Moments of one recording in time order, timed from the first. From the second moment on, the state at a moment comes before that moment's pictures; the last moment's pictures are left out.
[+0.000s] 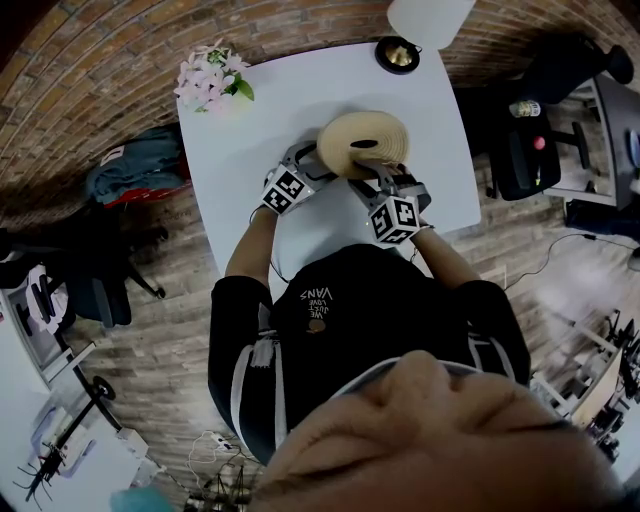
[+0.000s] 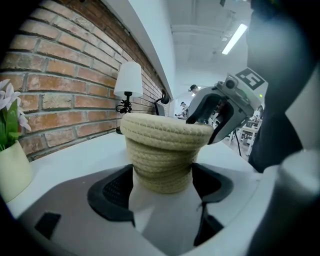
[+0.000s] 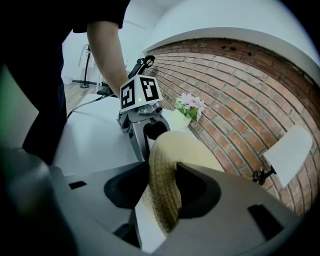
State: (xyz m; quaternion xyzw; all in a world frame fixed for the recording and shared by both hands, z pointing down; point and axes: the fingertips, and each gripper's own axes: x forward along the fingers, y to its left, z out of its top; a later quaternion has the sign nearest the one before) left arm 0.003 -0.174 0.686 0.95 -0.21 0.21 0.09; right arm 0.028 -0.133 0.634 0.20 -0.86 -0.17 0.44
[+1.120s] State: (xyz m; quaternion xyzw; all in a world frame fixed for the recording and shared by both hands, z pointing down) left arm 0.004 -0.171 0.686 0.95 -0.22 0.21 0.11; right arm 0.033 -0.151 0.565 0.28 -0.88 -0.16 0.34
